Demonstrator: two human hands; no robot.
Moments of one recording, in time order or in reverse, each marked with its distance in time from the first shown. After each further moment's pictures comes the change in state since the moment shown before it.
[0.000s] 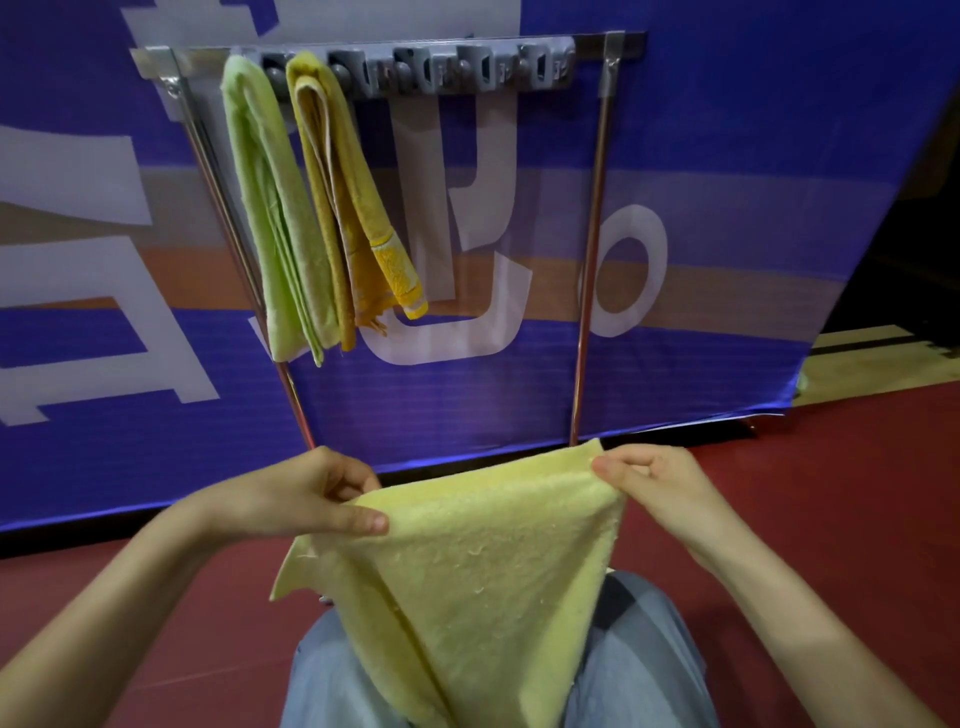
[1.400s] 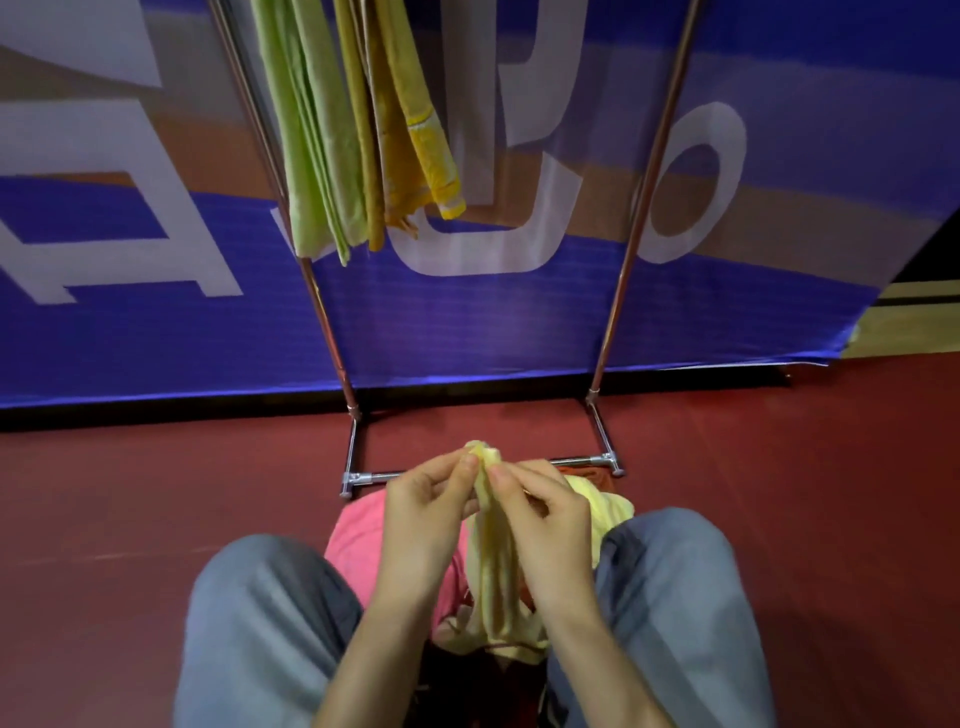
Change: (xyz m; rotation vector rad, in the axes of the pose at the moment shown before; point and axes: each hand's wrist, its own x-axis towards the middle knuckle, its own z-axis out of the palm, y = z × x) left_hand 0.038 -0.019 0.150 -0.842 0.866 -0.013; right_hand -0.053 0.045 0.137 0.116 0.168 -0.085
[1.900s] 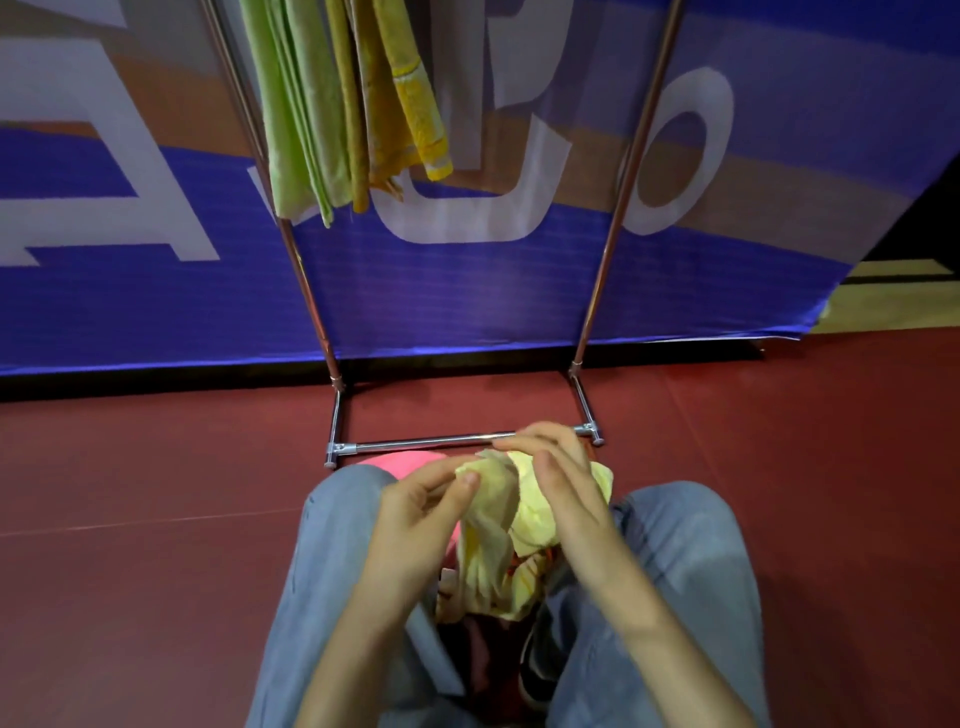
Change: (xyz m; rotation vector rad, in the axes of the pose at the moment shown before) left_hand -0.033 -0.017 -0.016 0.130 -0.155 0.142; right_hand -0.017 0.000 -0.042 -0.109 -0.294 0.042
